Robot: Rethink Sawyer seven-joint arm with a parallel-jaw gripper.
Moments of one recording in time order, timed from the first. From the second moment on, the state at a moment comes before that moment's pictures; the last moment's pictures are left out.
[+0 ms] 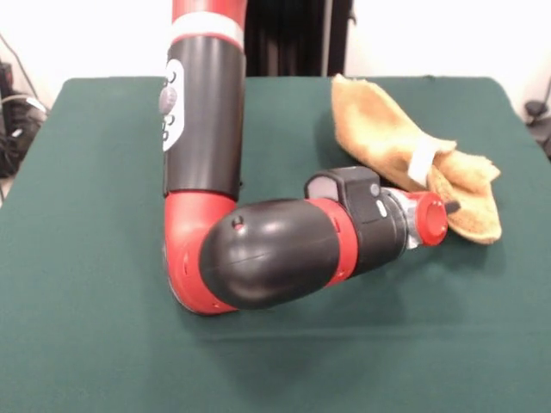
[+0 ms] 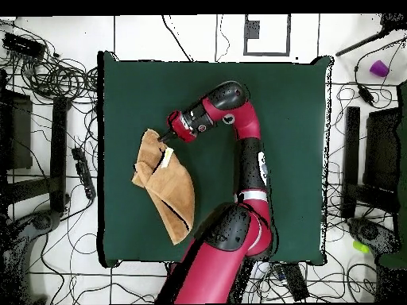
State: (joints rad) arm -0.41 0.32 0.88 0.46 -0.04 1.87 1.96
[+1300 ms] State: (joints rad) arm -0.56 0.30 0.95 0.58 0.33 1.57 2.14
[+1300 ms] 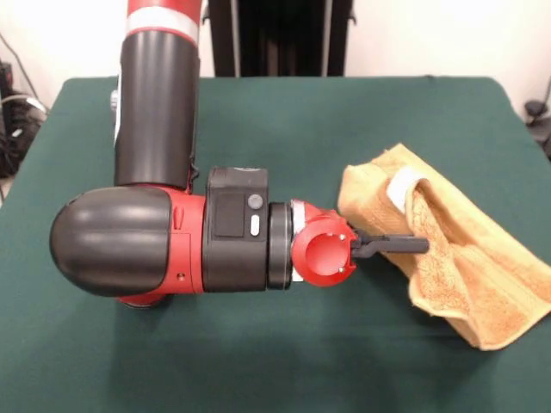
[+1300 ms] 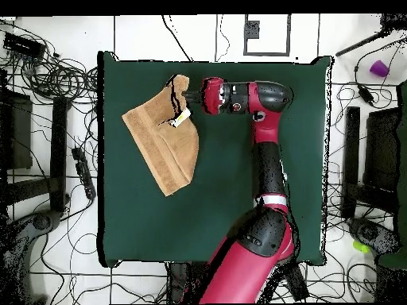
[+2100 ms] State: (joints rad) arm -0.67 0.23 0.95 0.62 0.21 1.57 1.86
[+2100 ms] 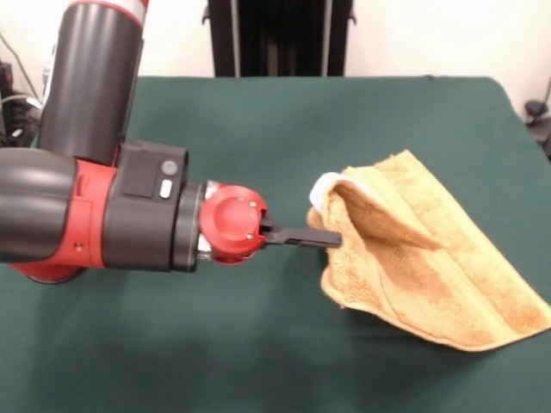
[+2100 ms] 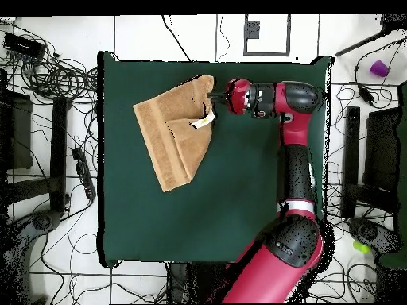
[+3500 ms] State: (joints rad) arm -1.00 0.32 1.15 0.72 0.29 2.03 1.81
